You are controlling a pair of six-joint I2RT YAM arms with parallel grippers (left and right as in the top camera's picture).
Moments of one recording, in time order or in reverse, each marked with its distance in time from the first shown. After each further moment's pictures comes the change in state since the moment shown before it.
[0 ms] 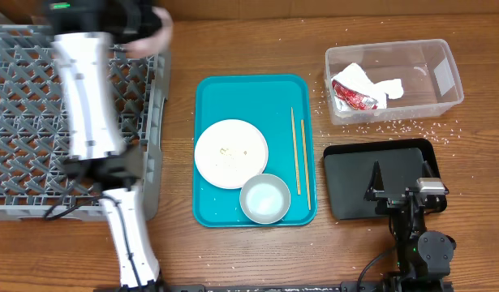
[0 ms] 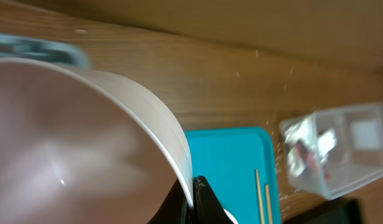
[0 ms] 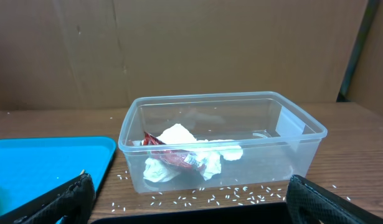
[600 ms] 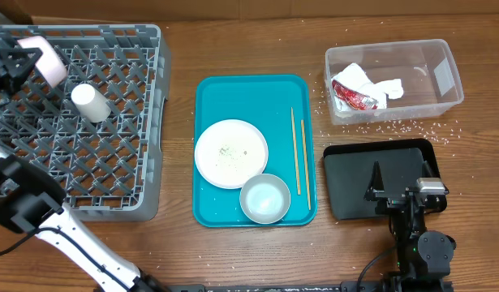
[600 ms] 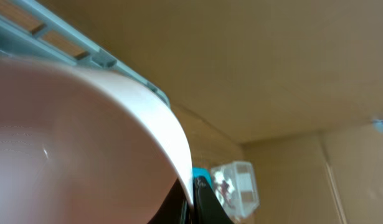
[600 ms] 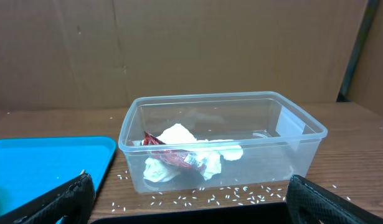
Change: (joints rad) left arm 0.603 0.001 -0.586 0.455 0.807 0.097; right arm 0.000 0.000 0.000 0.000 0.000 0.000
